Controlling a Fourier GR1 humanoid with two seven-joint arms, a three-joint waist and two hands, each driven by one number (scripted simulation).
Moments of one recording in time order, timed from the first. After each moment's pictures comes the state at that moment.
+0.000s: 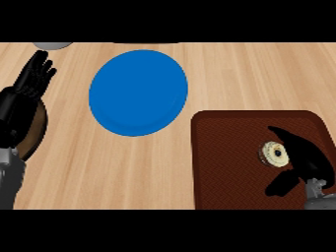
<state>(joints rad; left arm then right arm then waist) -0.27 0.31 0.10 -1.62 0.08 -0.07 0.14 -0.06 -0.39 0.19 -1.57 0.71 0.26 0.55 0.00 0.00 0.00</state>
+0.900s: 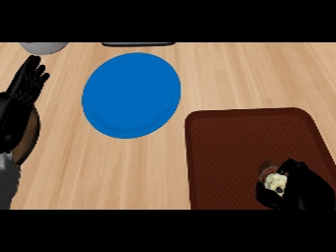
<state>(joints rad) -0.24 0.30 0.12 -1.63 0.07 -0.07 0.13 0.17 -0.20 0.32 -1.85 1.24 0.01 1.01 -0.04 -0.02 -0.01</state>
